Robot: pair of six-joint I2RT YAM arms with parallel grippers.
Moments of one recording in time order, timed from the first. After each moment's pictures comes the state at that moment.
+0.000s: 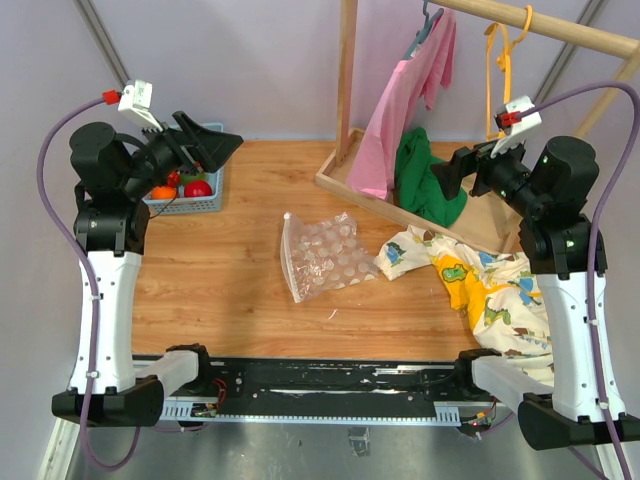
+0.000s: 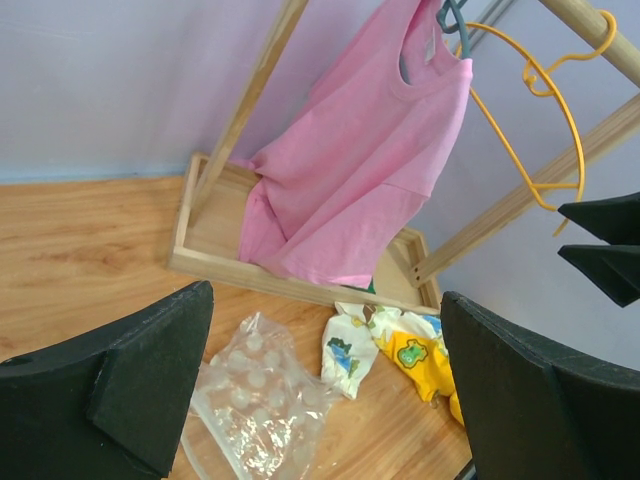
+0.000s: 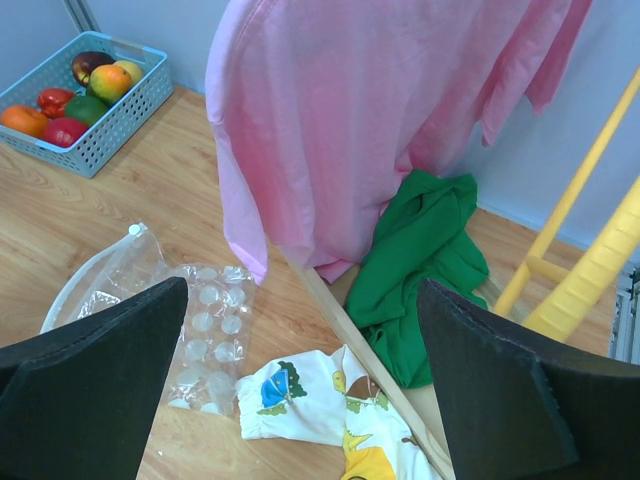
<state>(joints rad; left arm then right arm) 0.03 1.10 1.50 -0.37 0.63 -0.53 0.10 1.03 1.49 -0.58 -0.38 -0.08</state>
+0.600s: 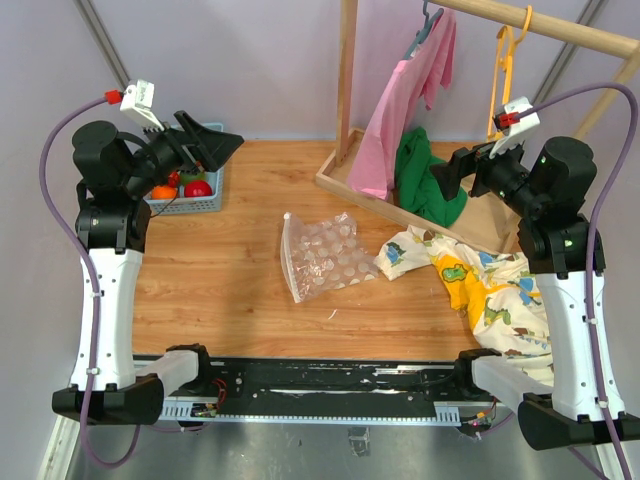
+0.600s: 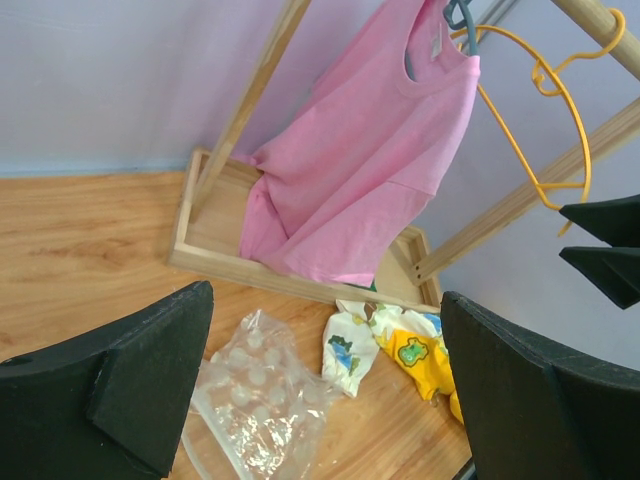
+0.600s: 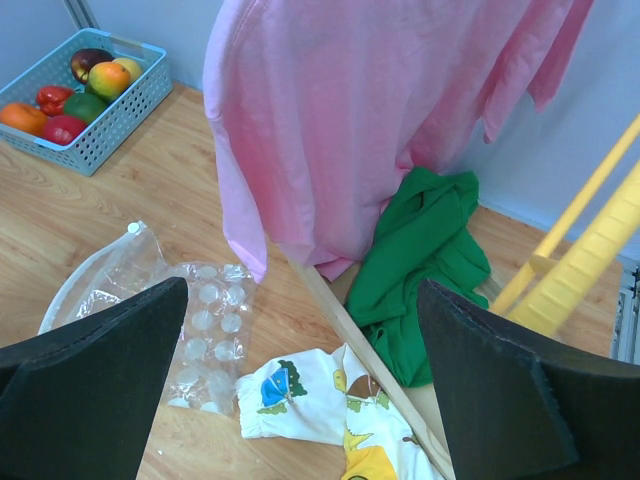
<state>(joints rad) 0.03 1.11 1.49 -0.37 0.63 -0.53 0.10 1.03 1.48 -0.57 -0.38 -0.08</state>
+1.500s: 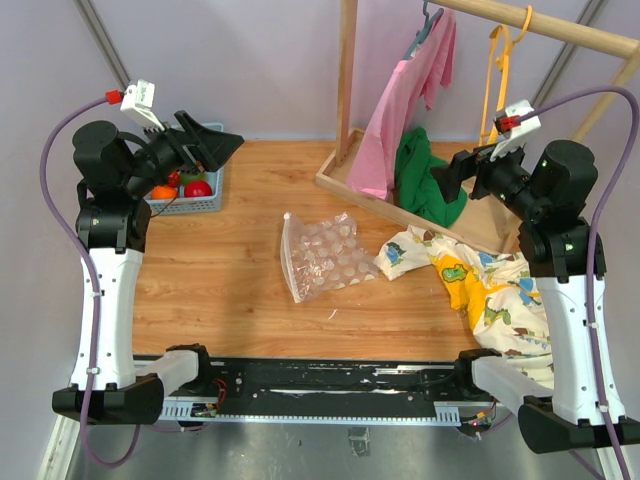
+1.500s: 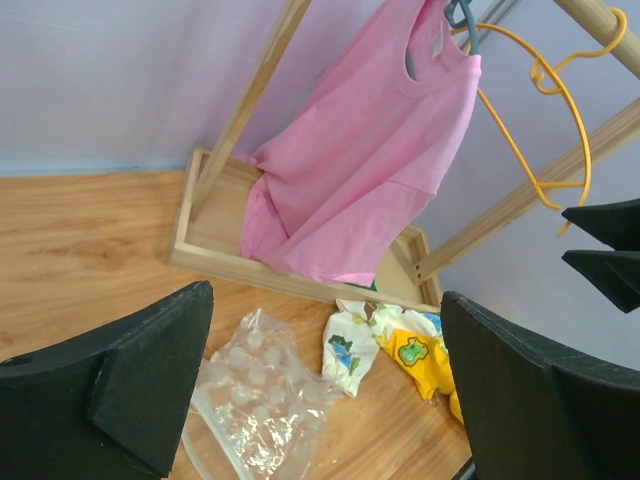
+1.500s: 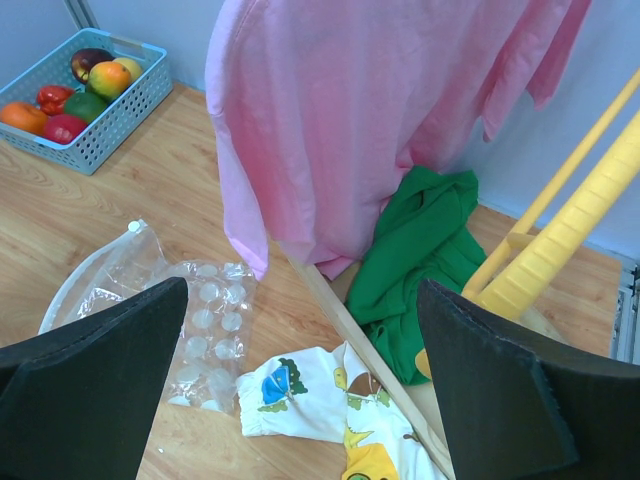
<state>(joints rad) 0.03 1.11 1.49 -0.37 0.63 -0.53 0.10 1.02 1.46 -0.57 -0.38 -0.08</state>
